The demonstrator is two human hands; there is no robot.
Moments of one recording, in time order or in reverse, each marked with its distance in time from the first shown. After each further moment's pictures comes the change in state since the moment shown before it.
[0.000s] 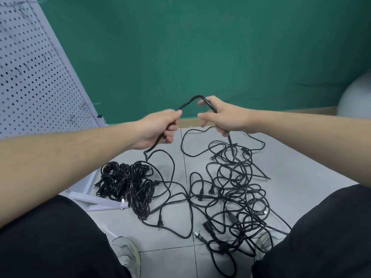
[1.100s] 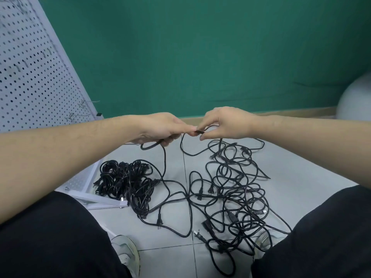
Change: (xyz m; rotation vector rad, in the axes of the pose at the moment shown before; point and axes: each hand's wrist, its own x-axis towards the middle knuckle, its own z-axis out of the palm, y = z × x) left_hand -0.019 0.017 0.006 0.602 -0.171 0.029; right_hand -0.001 0.011 0.002 -0.556 -0.034 -0.235
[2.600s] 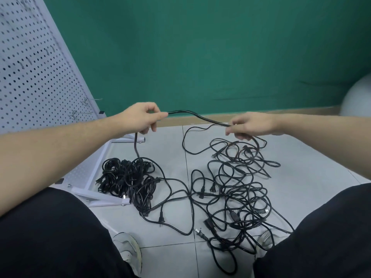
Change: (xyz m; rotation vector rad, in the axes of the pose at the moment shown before) left_hand -0.003 -0.046 -0.043 0.135 0.394 0.019; right_hand -0.024 0.045 -0.003 0.387 -0.152 0.346
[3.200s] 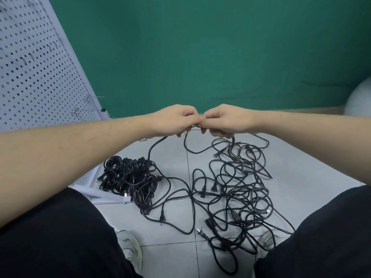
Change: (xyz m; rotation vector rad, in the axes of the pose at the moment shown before) left_hand -0.007 0.053 0.040 0.023 -0.218 0.191; right_hand 0.004 -0.074 0.027 0.110 -0.018 -0.218
